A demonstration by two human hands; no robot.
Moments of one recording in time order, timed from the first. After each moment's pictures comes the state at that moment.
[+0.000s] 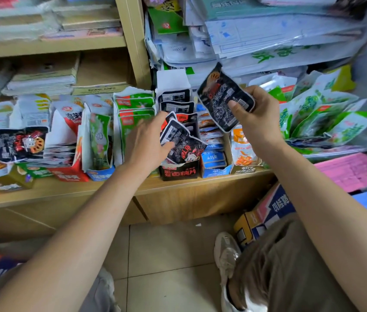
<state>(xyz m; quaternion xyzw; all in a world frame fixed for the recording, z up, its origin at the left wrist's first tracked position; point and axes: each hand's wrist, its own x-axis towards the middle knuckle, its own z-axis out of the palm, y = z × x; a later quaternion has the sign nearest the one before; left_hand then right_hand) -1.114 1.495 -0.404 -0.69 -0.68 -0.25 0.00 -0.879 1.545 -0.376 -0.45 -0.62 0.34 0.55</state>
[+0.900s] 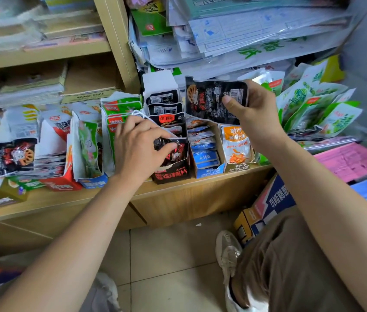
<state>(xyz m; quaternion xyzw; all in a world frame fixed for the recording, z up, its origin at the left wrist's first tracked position) -1.113 1.494 -0.413 -0.73 -0.62 -0.28 0.12 -0.862 1.546 -0.371 -0.39 -0.64 0.38 0.55</state>
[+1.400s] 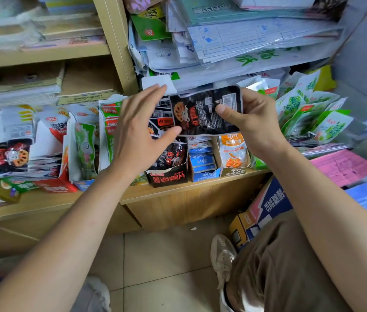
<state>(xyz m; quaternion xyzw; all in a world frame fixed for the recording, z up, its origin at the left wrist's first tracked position) -1.102 1.493 -0.373 -0.73 -0.54 -0.41 0.02 -0.859 1.541 -0.369 -0.32 -0.63 0.44 0.56</state>
